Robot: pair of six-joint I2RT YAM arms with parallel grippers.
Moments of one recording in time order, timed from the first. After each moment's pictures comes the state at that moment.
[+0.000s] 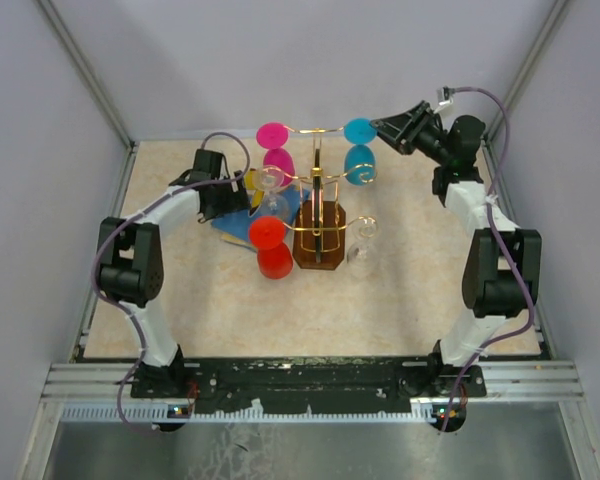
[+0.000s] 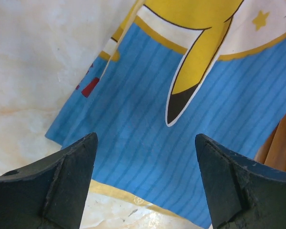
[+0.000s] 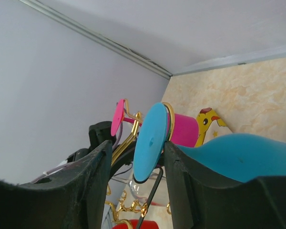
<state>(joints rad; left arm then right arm) -0.22 1.87 1.33 -0.35 0.01 -0.40 0.00 1.73 1.29 0.57 -0.80 1.10</state>
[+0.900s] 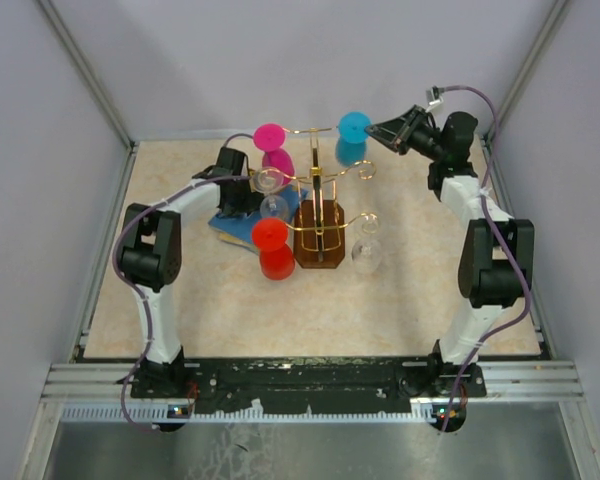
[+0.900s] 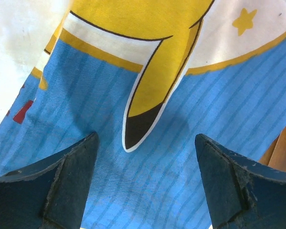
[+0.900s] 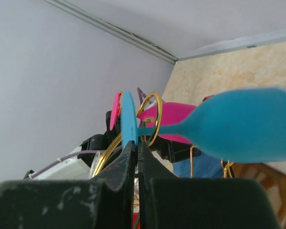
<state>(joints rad) -0.29 2.06 1.49 -0.40 -0.02 -0.42 0.01 1.81 1.36 0.55 -0.87 1.12</state>
